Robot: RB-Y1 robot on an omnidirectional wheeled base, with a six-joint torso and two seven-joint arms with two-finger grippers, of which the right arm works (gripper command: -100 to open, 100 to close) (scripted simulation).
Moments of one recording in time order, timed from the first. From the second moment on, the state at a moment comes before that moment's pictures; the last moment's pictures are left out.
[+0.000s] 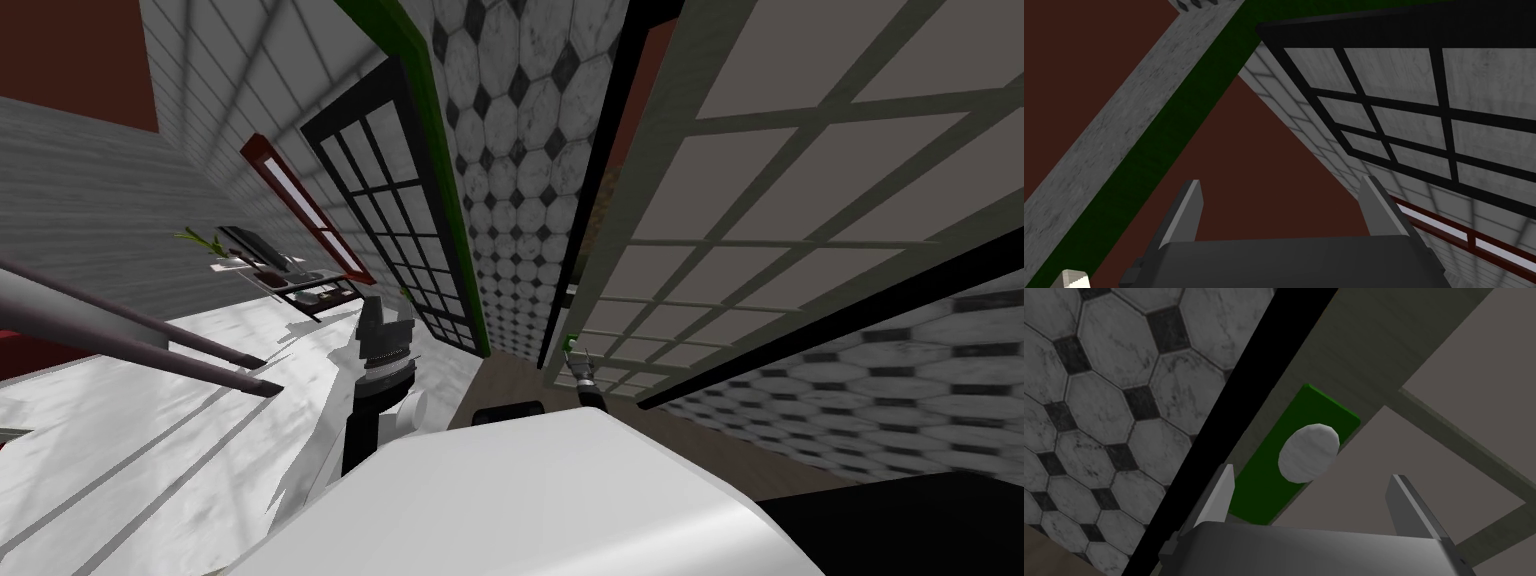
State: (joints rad) arm 0.18 -0.20 -0.04 -0.87 -0.27 -0.86 -1.05
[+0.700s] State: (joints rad) arm 0.18 -0.17 -0.02 -0.89 -0.34 -0.84 -1.22
